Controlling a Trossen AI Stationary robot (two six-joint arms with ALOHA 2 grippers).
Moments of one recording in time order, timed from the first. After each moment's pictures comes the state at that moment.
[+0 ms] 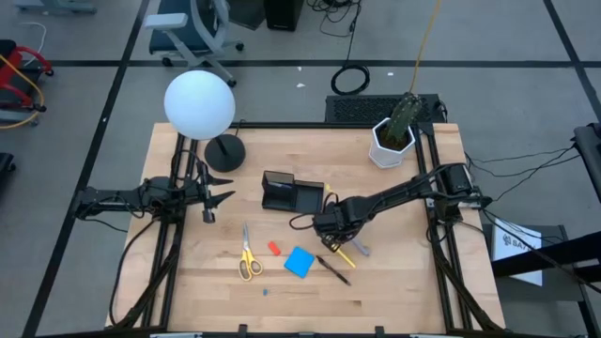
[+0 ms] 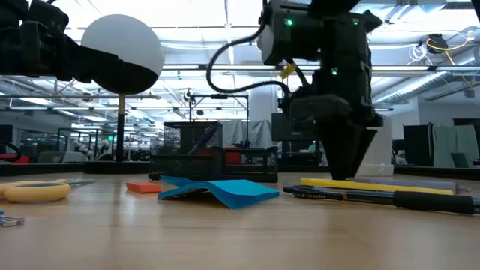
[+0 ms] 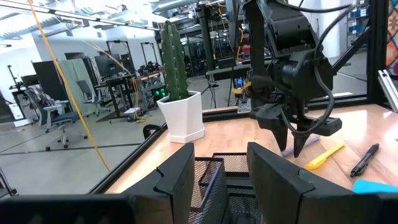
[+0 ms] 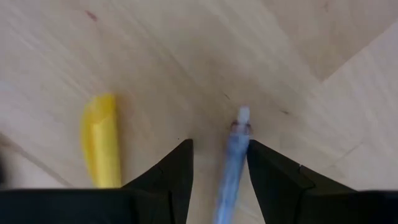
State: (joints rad) left arm -0.02 0.01 0.01 0.08 -0.18 0.20; right arm 0.17 1.91 1.21 -0.88 0.05 0.93
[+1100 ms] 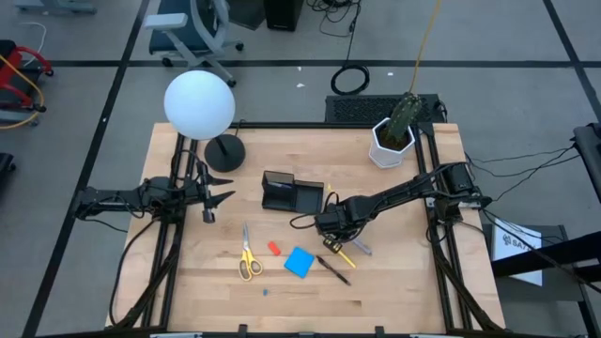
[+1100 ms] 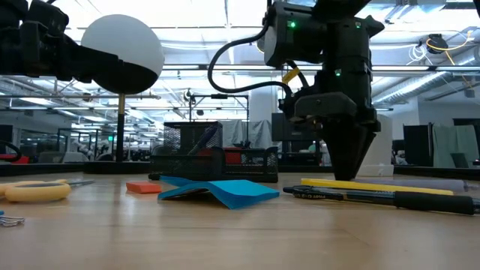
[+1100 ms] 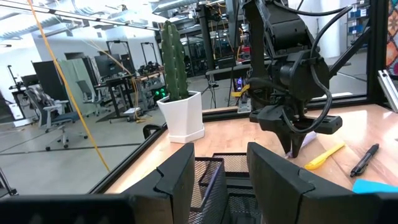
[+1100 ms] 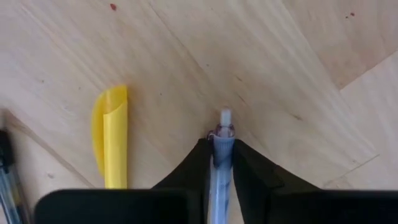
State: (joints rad) left arm -0.02 0.01 0.01 0.08 -0.18 0.20; right arm 0.17 1.90 1.11 -0.79 -0.01 0.85
